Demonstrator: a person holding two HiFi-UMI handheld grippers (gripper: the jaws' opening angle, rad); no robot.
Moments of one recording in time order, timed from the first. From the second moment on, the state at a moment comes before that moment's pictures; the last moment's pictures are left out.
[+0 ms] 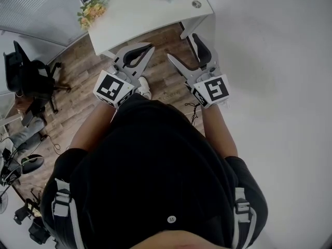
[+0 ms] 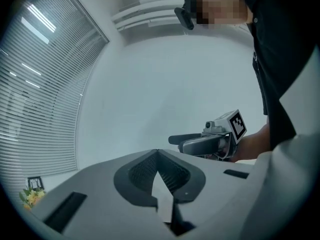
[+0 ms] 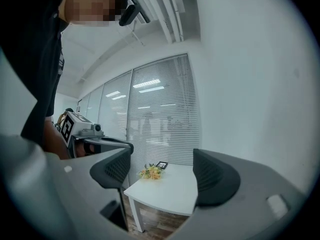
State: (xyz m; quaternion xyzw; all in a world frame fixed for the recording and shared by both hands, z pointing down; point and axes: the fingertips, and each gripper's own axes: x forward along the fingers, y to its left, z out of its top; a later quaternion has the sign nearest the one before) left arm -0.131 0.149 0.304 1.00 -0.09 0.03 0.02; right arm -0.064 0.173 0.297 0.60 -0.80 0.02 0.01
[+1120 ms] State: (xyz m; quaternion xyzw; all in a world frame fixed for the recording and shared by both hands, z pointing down) left arm -0.062 -0.030 0.350 0.99 -0.12 0.07 0.05; right arm 0.040 -0.008 0.334 0.59 -0.81 0.04 0.02
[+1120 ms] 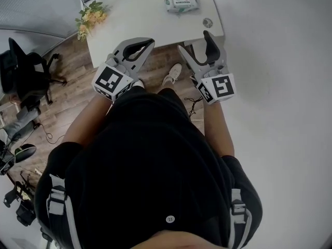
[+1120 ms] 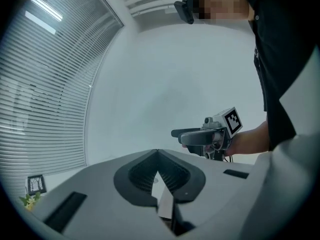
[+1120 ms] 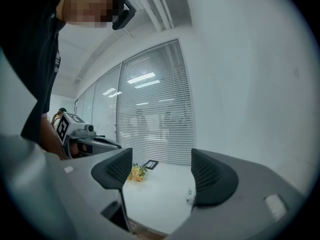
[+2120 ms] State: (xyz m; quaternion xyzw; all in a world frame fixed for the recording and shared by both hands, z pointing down) left arm 0.093 -0.169 0.399 0.95 -0.28 0.13 0.08; right arm 0.190 -0.172 0.390 0.47 -0.87 0.07 0.09
